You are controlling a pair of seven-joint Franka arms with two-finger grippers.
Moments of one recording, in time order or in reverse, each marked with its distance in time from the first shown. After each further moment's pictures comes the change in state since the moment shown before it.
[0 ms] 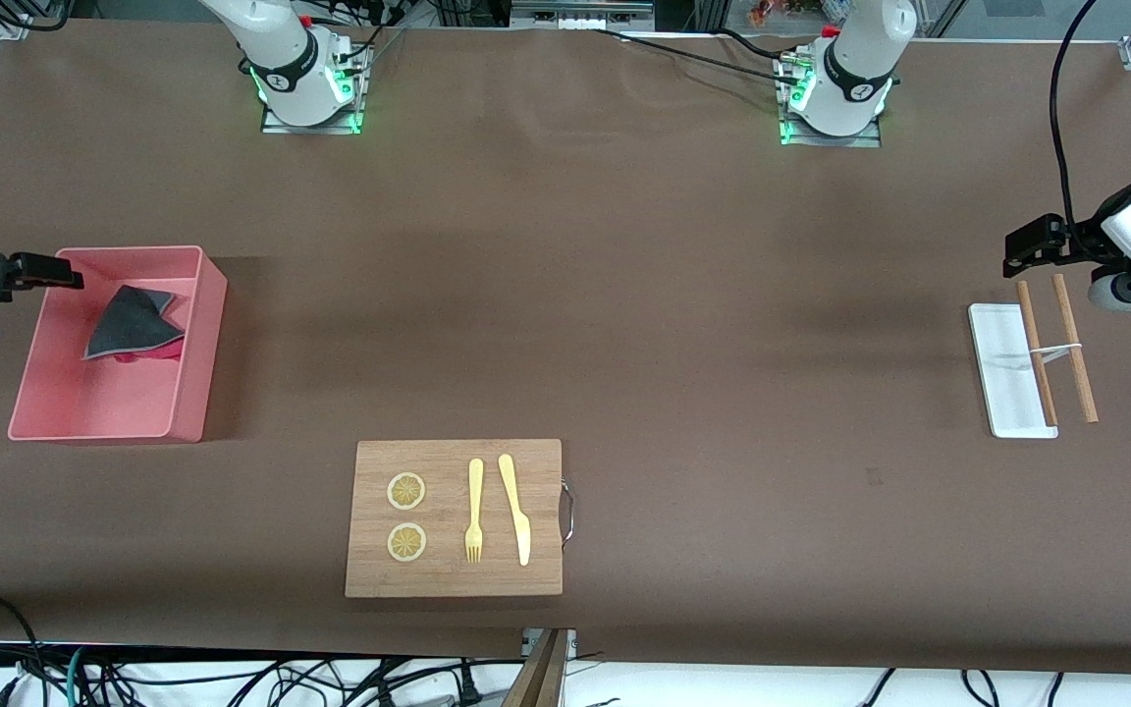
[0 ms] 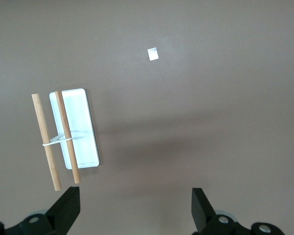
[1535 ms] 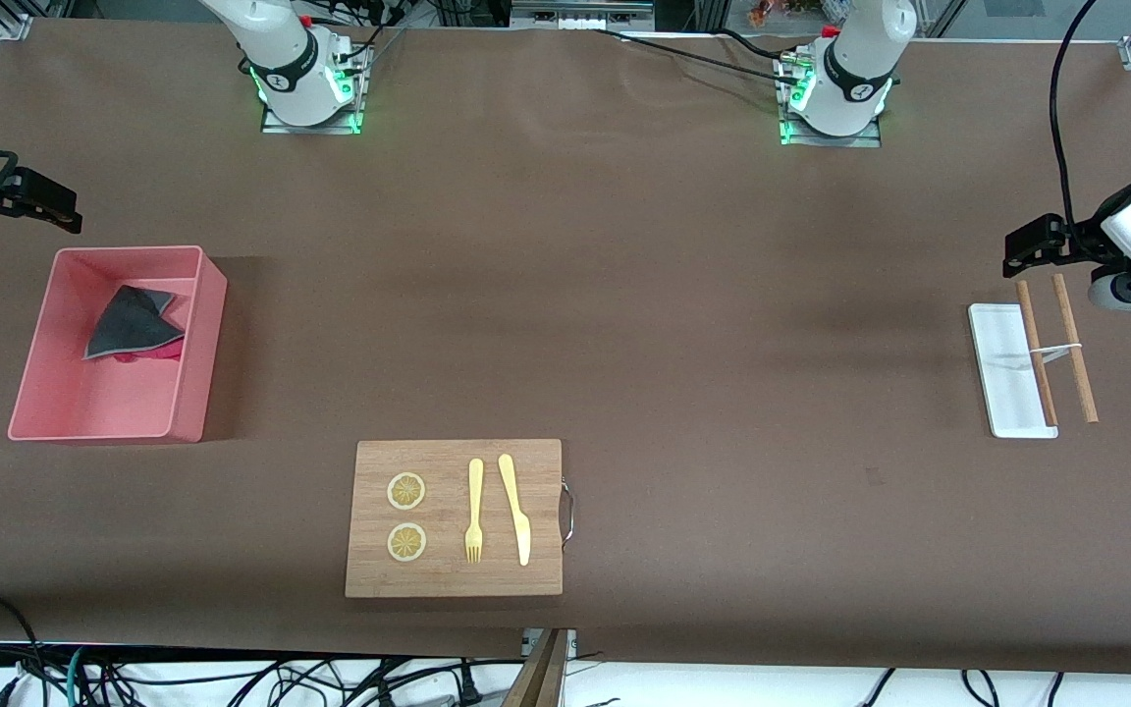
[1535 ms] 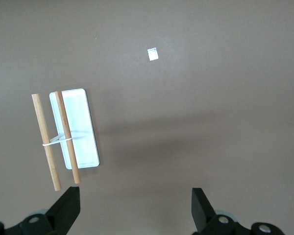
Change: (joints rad) left arm 0.000 0.000 0.000 0.000 0.000 0.000 0.000; right arm 0.002 -0.158 0.185 0.061 -0.082 -0.090 0.340
